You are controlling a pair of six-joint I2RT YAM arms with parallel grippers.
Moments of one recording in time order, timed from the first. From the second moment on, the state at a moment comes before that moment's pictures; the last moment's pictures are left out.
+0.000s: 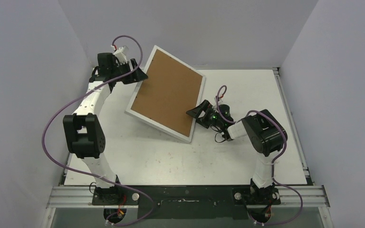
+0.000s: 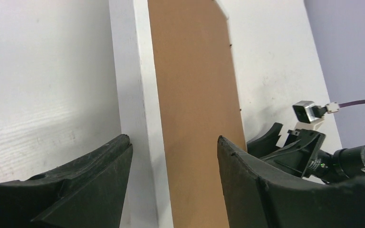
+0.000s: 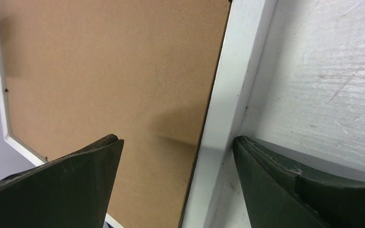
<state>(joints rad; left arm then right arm) -0.01 1.85 1.57 -0.33 0.60 -0.31 0.43 1.93 0.73 0.84 -0.38 1.05</state>
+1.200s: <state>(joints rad) -0.24 1.77 1.65 -0.10 0.77 -0.47 0.37 1.91 0.60 0.92 -0.63 1.17</state>
